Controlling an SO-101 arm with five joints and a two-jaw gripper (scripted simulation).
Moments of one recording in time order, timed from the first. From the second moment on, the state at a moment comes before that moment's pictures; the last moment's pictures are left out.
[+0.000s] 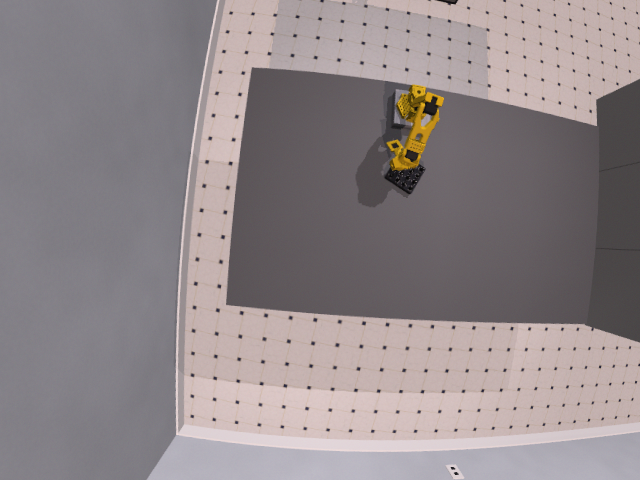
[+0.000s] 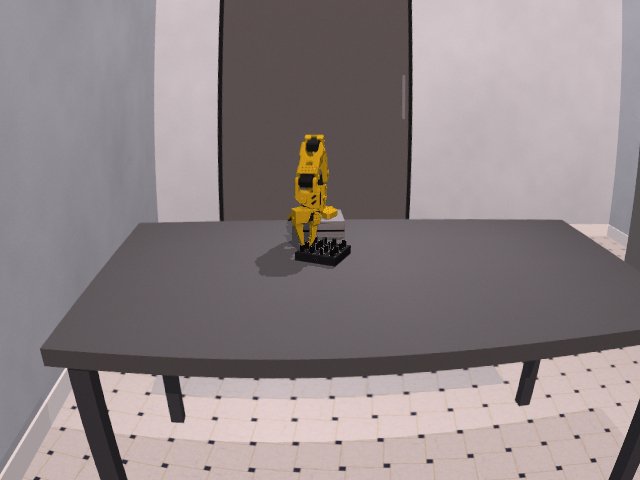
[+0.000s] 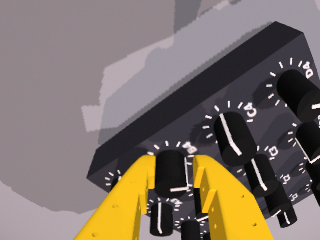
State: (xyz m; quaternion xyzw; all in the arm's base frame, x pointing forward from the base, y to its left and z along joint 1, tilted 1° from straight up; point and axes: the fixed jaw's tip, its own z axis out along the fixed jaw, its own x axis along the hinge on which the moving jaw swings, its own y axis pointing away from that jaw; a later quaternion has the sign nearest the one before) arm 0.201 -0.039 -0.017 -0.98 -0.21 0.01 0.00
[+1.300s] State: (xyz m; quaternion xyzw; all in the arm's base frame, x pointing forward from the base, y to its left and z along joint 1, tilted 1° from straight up) arm 0.201 -0.038 0.013 -0.98 -0.21 0.01 0.00
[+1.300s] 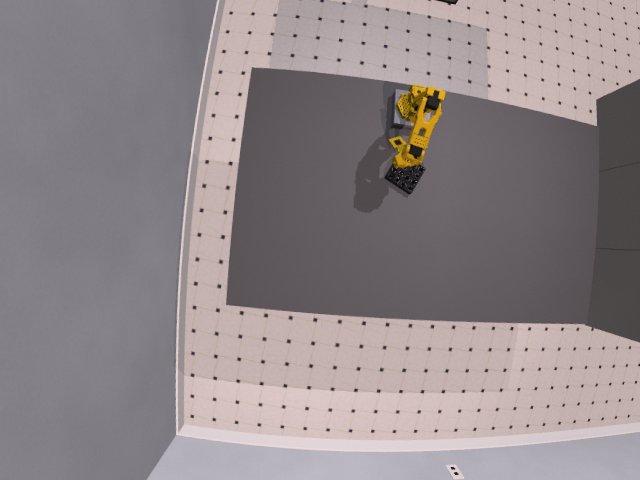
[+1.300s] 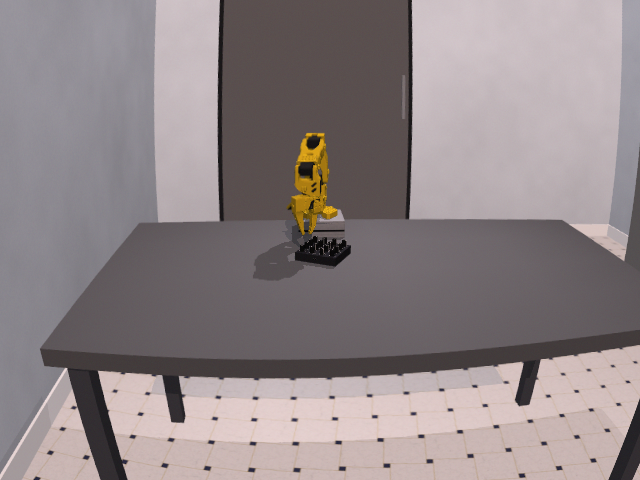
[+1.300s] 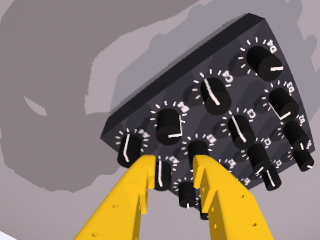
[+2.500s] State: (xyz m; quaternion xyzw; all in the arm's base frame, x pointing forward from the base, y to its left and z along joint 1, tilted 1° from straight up) arm 0.172 -0.034 0.019 -0.98 -0.21 0.01 0.00
